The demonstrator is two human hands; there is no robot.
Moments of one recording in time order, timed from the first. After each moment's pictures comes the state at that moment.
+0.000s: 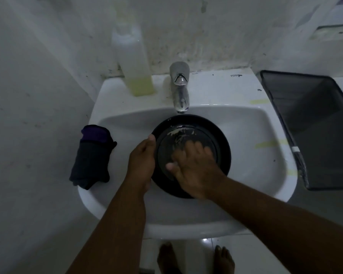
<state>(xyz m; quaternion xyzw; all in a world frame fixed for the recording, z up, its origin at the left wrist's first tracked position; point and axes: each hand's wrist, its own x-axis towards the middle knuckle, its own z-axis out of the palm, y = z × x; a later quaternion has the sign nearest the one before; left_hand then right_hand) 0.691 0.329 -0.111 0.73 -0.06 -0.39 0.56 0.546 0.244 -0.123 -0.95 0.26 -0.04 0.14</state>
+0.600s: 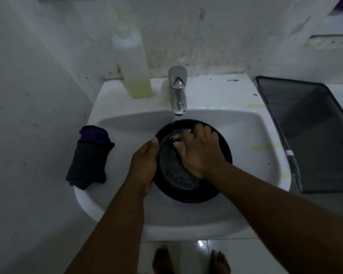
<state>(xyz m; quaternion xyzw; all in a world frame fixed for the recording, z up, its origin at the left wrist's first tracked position) 0.678 0.326 -0.104 0.69 -0.06 -0.42 0.59 0.563 0.203 -0.122 -0.93 0.35 -0.05 0.07</state>
